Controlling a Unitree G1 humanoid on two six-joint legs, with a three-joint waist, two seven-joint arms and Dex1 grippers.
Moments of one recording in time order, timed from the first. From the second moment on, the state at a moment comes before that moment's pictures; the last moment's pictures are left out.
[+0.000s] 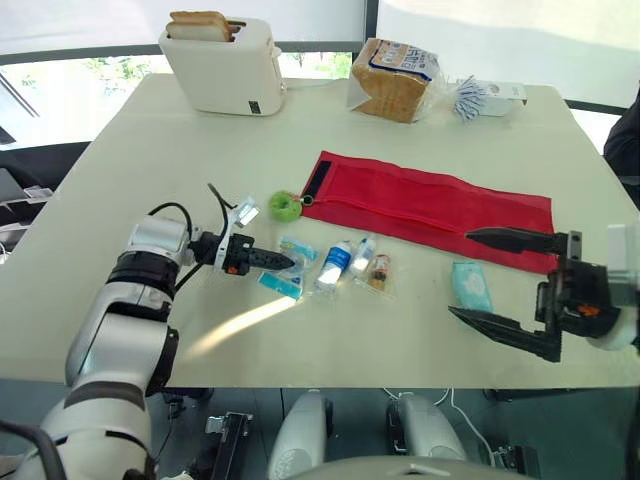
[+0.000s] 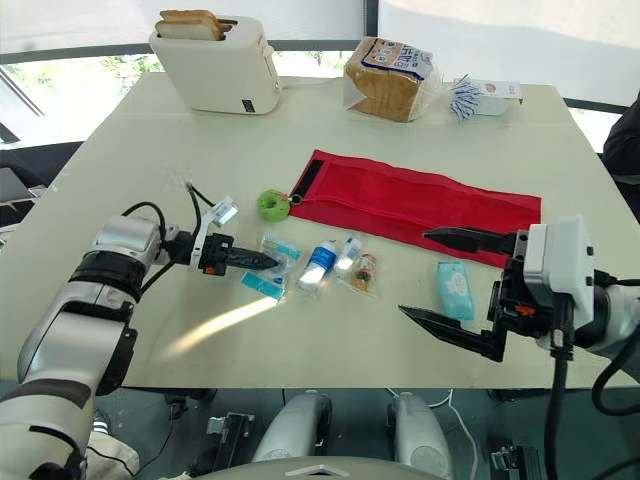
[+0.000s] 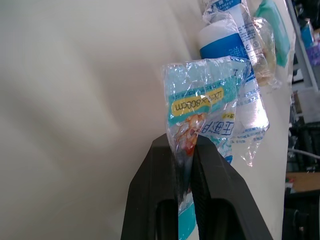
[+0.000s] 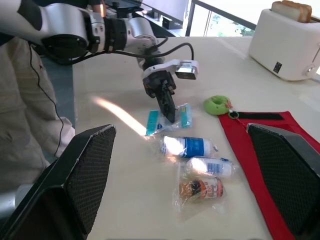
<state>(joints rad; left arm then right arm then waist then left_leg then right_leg) -0.85 0.73 -0.19 0.76 -0.26 0.91 -1.51 0.05 -0.96 -0.41 -0.87 1.07 0.57 0.70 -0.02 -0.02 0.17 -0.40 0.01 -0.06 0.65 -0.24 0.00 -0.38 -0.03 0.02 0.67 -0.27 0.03</state>
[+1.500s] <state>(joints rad) -0.52 0.27 0.50 -0.24 -1.43 1.56 0.09 -0.53 -0.31 0.04 -0.42 1.35 1.10 -0.22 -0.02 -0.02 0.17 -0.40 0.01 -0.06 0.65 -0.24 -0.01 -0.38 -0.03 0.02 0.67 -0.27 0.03</state>
